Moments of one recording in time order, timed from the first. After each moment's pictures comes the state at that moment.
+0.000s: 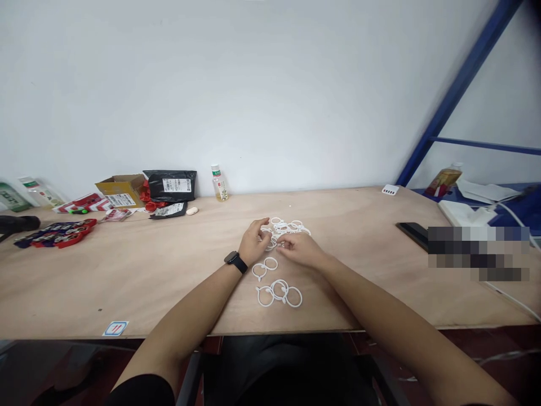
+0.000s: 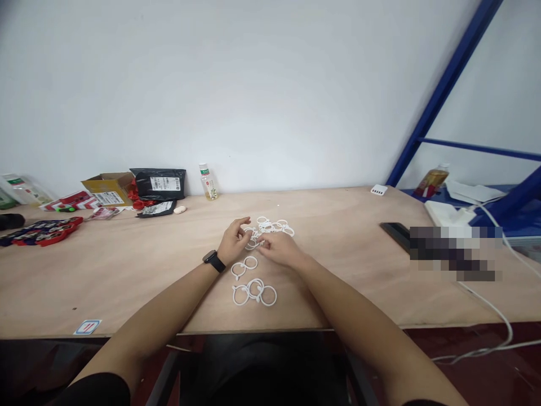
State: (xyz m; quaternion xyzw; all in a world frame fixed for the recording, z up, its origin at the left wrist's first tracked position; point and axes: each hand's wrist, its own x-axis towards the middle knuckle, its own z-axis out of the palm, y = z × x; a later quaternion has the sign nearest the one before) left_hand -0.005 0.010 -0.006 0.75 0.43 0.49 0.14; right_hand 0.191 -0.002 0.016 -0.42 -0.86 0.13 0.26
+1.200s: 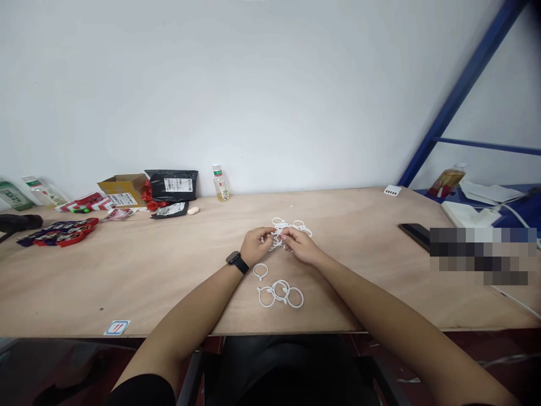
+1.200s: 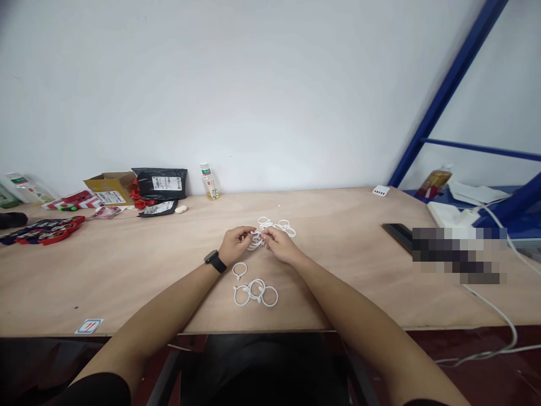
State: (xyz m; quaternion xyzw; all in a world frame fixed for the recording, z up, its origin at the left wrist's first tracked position) left_hand -0.003 0.007 -0.004 0.75 0.41 0.49 0.15; right_hand 0.184 0.017 -0.007 -0.37 -0.71 0.44 0.40
